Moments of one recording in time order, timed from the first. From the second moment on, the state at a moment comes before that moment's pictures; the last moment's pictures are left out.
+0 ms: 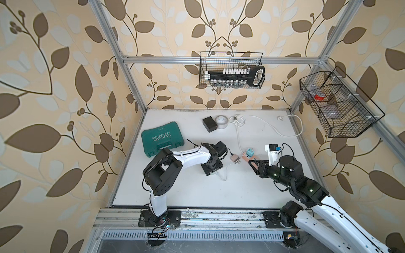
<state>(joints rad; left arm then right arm) -0.80 1.85 1.21 -0.77 0.01 -1.33 0.56 0.60 0.60 -0.49 -0.07 0.65</state>
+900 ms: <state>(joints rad) -0.80 1.68 1.24 -0.88 -0.09 -1.26 0.55 0.68 0.64 -0.54 -0.07 0.60</state>
